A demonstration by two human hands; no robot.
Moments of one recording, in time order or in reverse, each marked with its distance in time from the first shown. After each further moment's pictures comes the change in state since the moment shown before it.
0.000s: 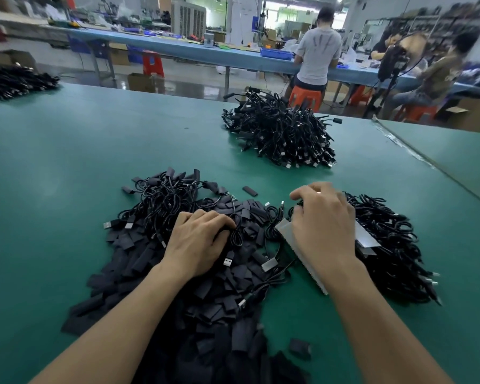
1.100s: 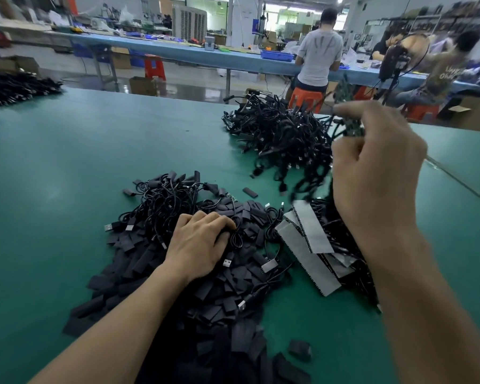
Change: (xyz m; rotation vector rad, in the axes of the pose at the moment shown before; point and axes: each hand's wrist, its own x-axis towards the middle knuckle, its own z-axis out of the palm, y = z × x) left_hand 0.001 0.001 0.005 0.013 -0.031 -0.006; right_hand 0.019 -0.015 -0.086 0.346 0.477 -0.181
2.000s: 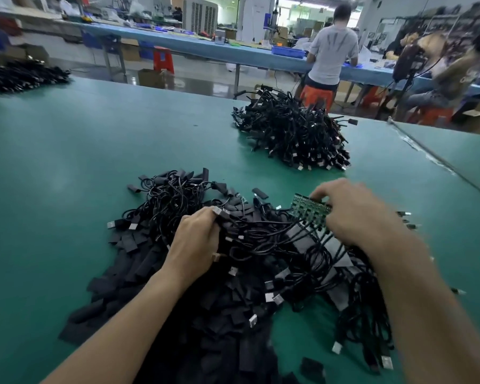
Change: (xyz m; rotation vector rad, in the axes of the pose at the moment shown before) left_hand 0.000 -0.007 -0.012 -0.436 0.207 -0.088; right_hand -0.007 0.037 0.050 -0.373 -0.921 0.213
